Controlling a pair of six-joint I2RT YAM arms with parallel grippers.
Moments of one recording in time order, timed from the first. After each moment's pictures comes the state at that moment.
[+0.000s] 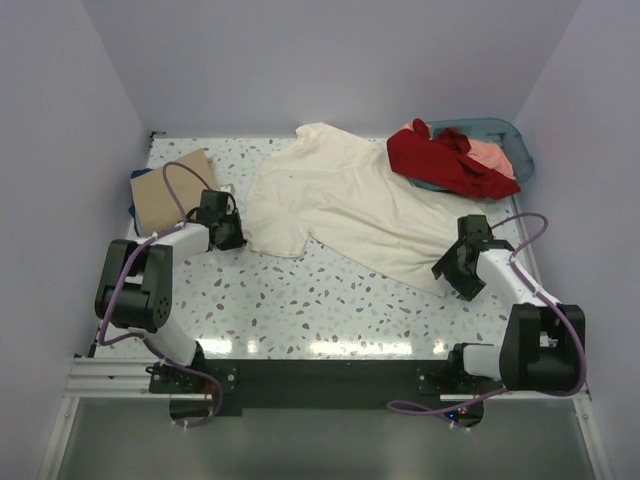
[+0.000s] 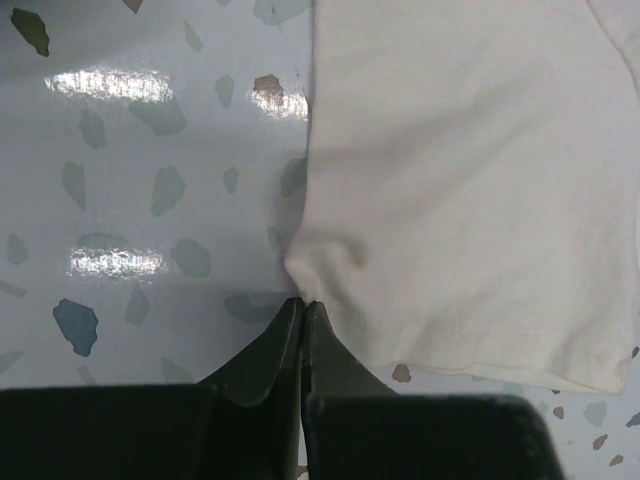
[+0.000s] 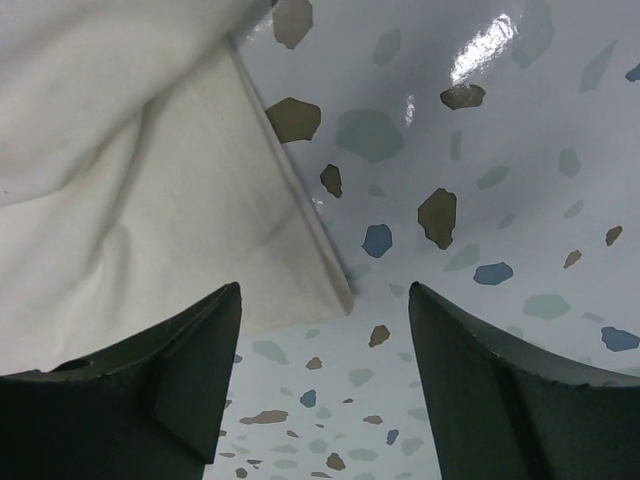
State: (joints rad) left arm -0.14 1.65 0.84 -0.14 0.06 -0.35; right arm -0.02 1.29 0.71 -0.69 0.18 0.77
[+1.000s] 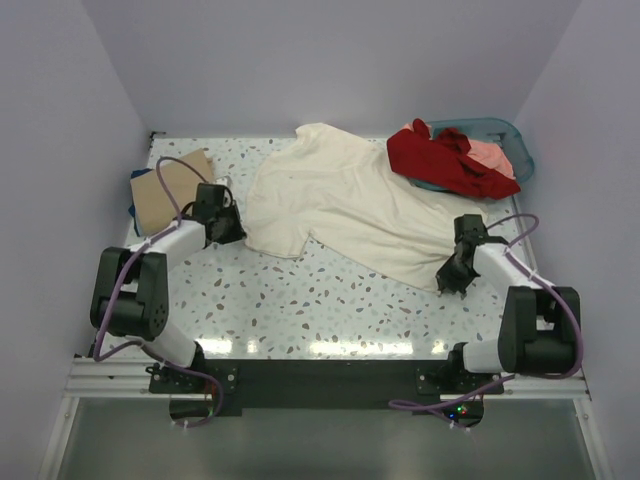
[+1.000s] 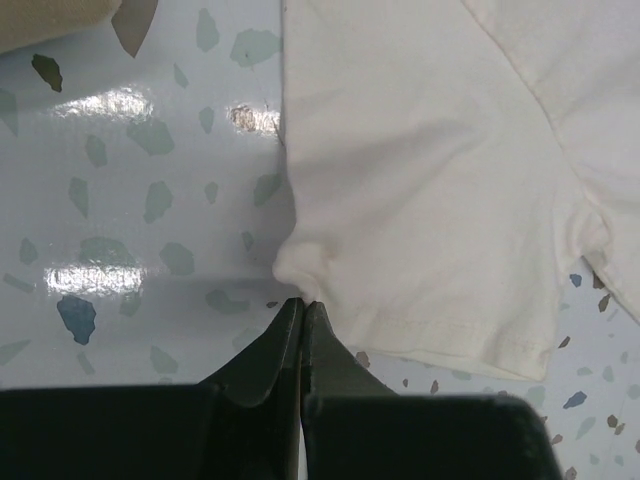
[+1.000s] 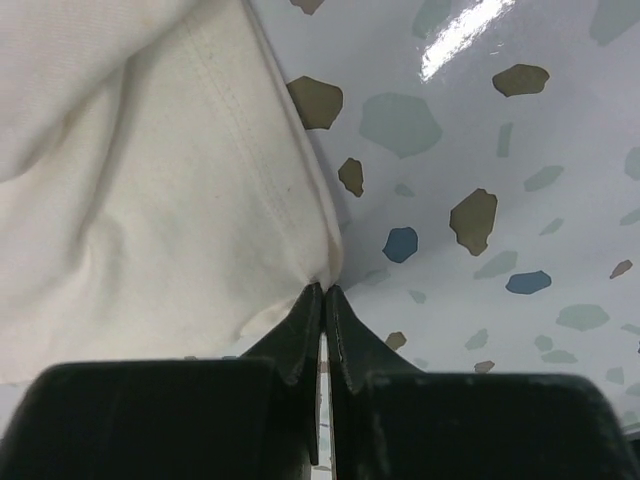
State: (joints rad) left arm -0.13 1.60 0.87 -0.18 0.08 -0.38; right arm -0.03 1.38 0.70 -0.67 0.11 0.76
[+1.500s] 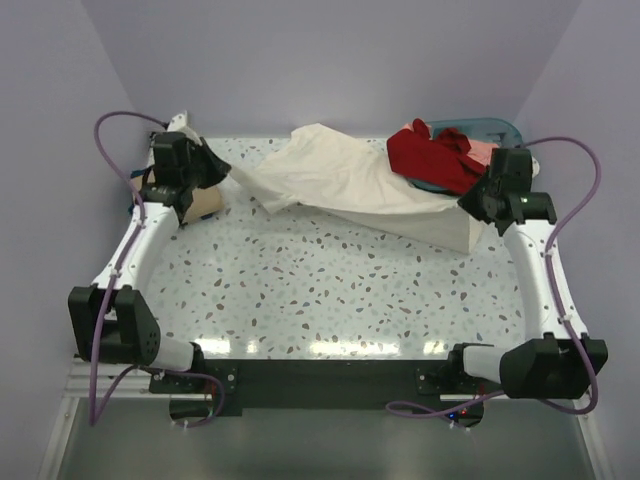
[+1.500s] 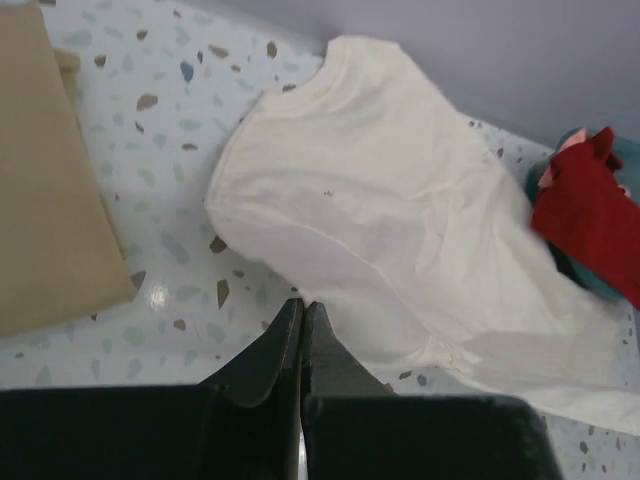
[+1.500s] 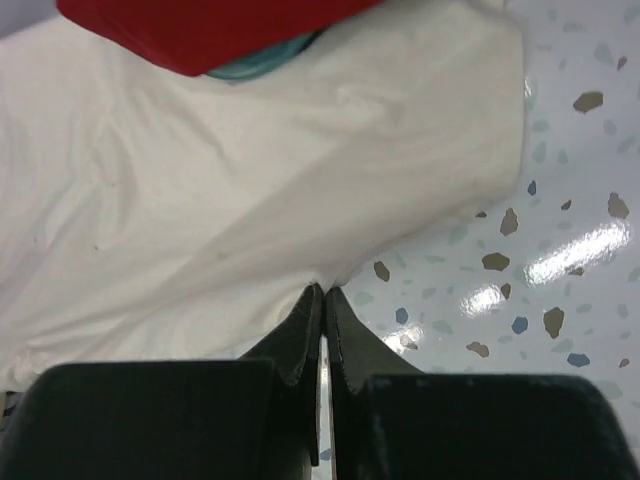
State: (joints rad) left arm -0.05 1.43 1.14 -0.21 0.16 -0.49; right arm -0.03 1.25 1.25 -0.82 0.12 0.69
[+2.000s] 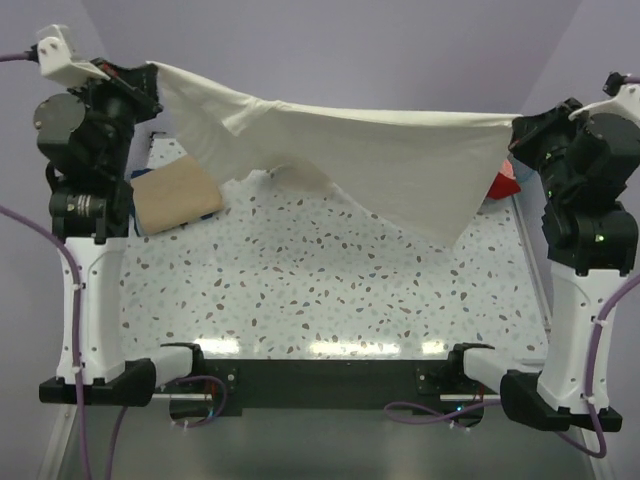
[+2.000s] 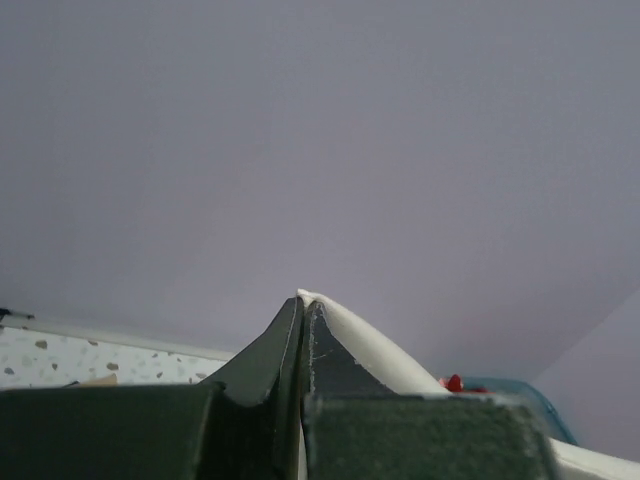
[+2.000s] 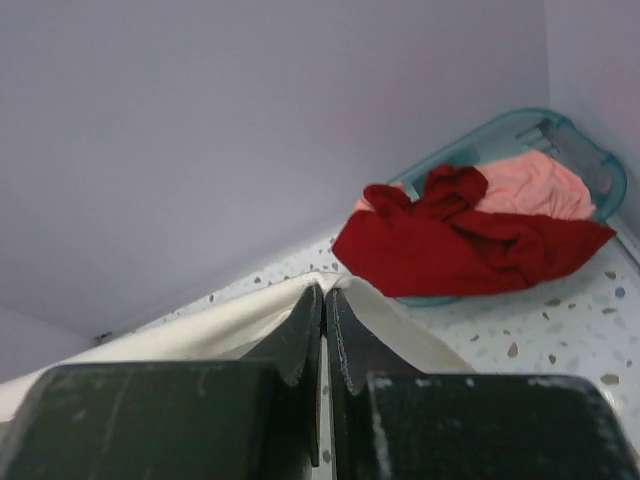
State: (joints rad) left arm -0.01 1.23 1.72 -0.31 0.01 -0.45; right arm -0.02 1.14 1.81 -0.79 0.14 0.51
